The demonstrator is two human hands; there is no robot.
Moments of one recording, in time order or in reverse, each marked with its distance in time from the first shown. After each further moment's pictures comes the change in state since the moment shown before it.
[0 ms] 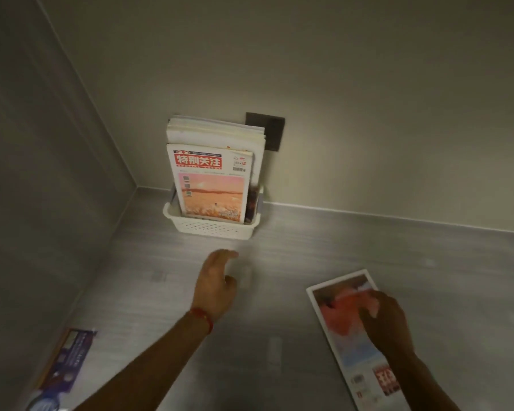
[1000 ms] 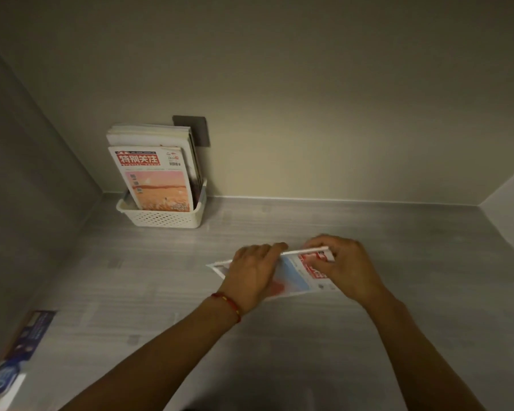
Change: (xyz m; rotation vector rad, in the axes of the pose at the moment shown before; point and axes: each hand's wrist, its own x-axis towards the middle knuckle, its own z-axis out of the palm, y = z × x) left_hand -0.089 0.195 0.114 0.499 -0.262 0.532; right_hand -0.018 0.034 -0.148 0.426 -0.094 -0.712
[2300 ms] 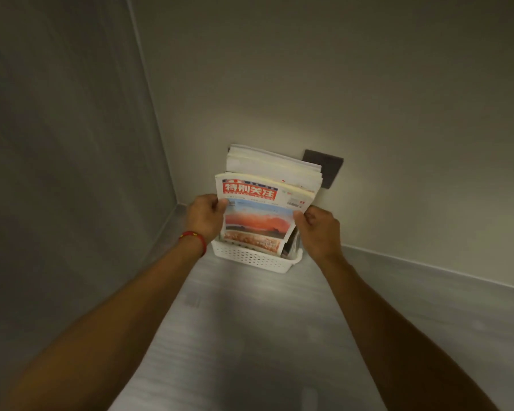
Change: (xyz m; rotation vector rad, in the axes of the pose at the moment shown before) left_hand 0.033 -0.379 -0.156 -0.561 0.435 -0.720; right_hand 0.277 -0.133 0.268 -0.087 0.150 0.105
